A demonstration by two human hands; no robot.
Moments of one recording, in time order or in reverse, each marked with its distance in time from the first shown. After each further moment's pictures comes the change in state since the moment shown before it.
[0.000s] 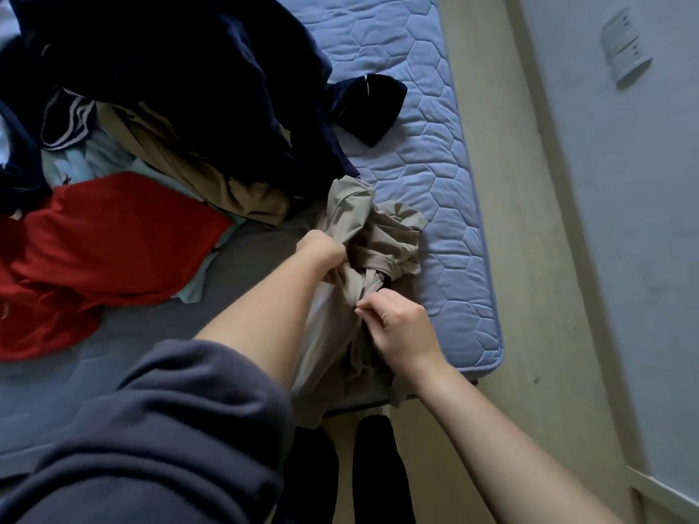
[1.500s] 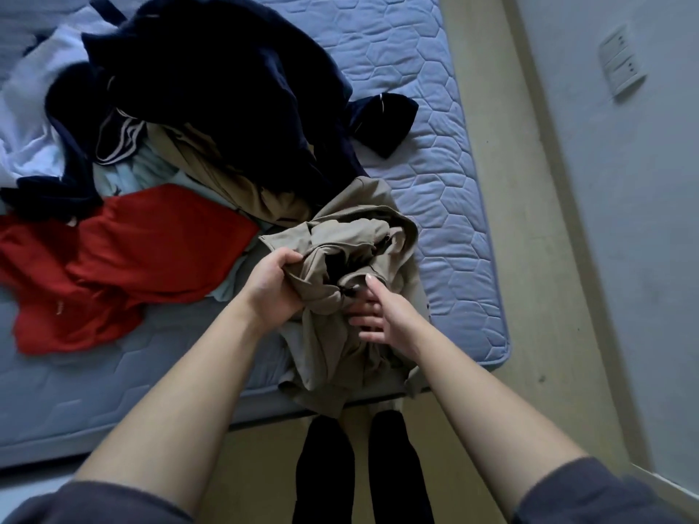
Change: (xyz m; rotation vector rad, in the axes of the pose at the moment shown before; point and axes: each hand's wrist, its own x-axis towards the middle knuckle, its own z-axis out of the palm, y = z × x) left_hand -0.091 -0.074 -0.086 -1.130 -0.395 0.097; right_hand 0.031 -0.029 0.022 1.003 -0.400 1.085
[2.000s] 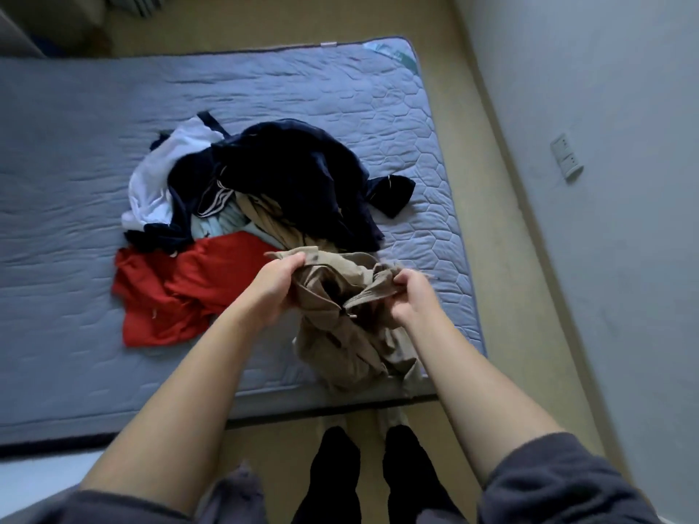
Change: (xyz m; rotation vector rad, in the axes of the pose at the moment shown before) left_hand -0.203 0.051 0.038 0.367 0.203 0.292; right_hand -0.193 -0.083 0.054 0.820 0.096 -0.242
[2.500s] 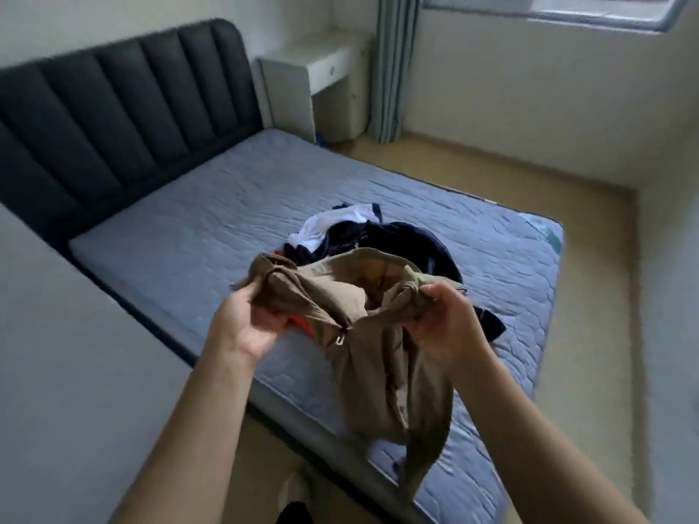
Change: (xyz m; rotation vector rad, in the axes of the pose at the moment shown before) left_hand -0.249 -0.017 0.020 -1.034 0.379 0.540; right_hand -0.186 -0.078 0.029 -0.511 -0.963 0.152
